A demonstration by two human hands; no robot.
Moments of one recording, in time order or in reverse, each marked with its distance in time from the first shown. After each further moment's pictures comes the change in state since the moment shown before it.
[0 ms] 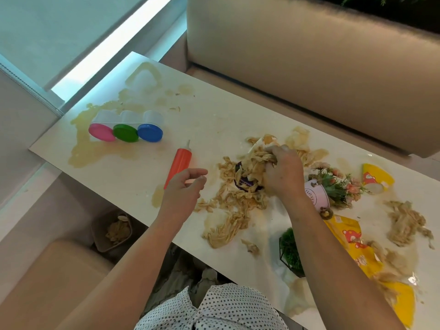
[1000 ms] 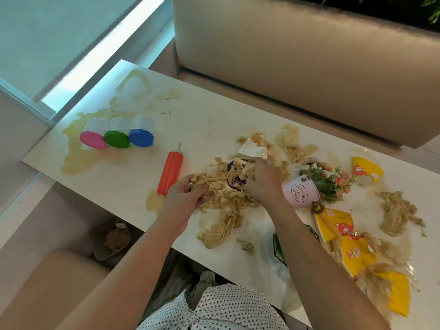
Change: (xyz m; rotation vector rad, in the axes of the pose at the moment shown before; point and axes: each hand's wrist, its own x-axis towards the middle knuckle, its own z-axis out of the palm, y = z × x) left_hand -0.007 -0.001 0.025 -0.392 -0.158 -0.193; right_hand -0.026 -0.005 0.016 0.076 -0.281 0.257
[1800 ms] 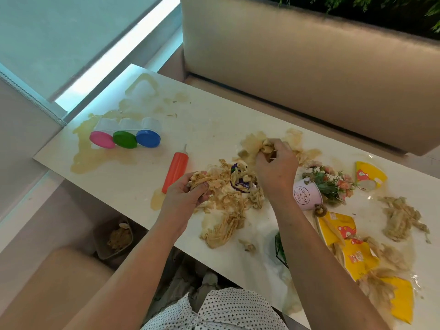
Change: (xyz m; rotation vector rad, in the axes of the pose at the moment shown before) left_hand -0.016 0.006 -0.006 0.042 0.039 0.124; right_hand -0.018 -0.045 -0.039 0.404 0.495 -0.168
